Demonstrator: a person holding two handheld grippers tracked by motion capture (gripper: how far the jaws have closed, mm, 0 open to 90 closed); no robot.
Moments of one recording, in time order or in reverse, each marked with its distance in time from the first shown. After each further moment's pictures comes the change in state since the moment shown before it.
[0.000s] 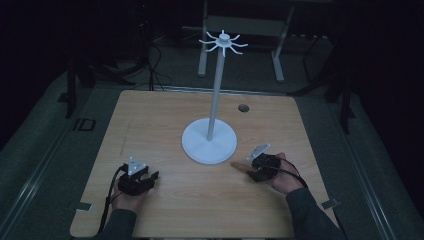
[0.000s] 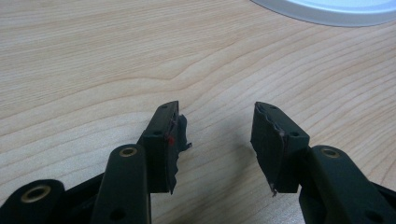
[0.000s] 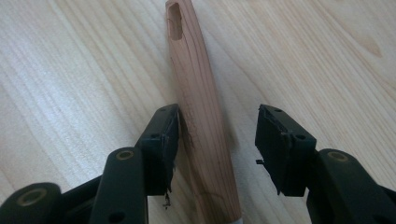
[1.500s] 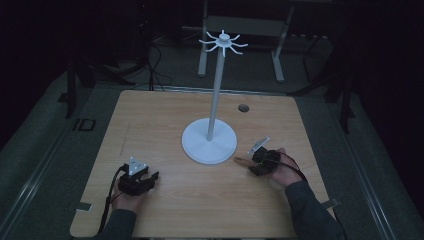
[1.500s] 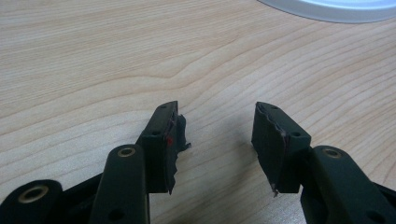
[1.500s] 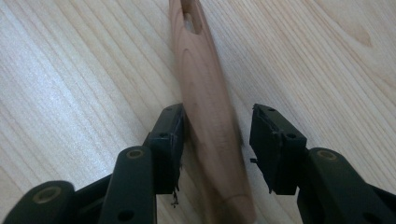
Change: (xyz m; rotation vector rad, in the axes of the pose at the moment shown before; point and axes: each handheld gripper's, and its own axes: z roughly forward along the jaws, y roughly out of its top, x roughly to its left) left arm -0.001 0.000 0.001 0.008 0.004 0.006; right arm -0.019 0.007 0.009 0.058 0.010 0.026
